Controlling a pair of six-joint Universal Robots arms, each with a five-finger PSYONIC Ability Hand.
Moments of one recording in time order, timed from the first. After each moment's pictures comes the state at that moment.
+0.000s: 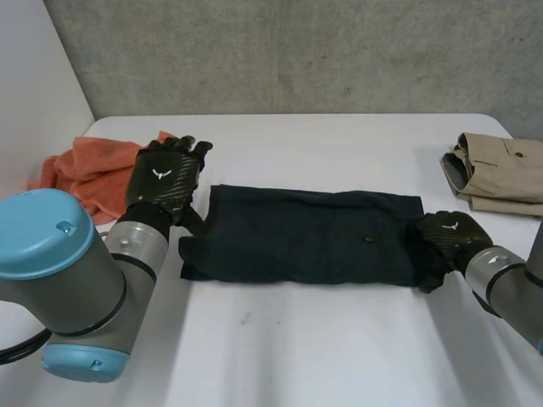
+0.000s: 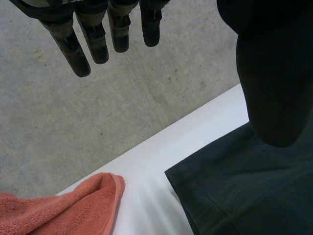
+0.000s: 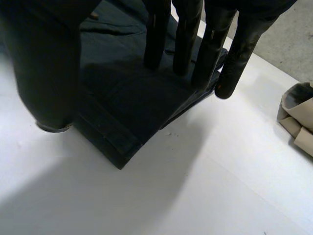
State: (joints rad) left arm 4.18 -1.87 -1.73 3.58 -1.70 3.34; right arm 1.71 -1.15 1.74 -0.12 1.33 2.73; left_hand 0.19 0.20 0.21 0.20 0.05; right_hand 0.46 0.54 0.54 0.54 0.35
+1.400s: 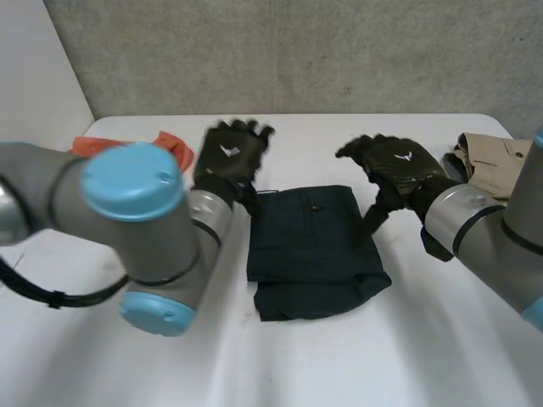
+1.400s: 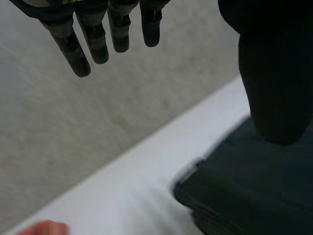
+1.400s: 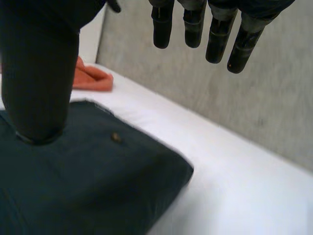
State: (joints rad) left arm 4.02 -2.14 -1.28 3.38 -1.72 3.34; right arm 1.93 -1.26 1.49 0.00 1.28 3.02; left_hand 0.19 0.20 0.21 0.20 0.05; right_hand 0.21 0.22 0.22 0.24 0.07
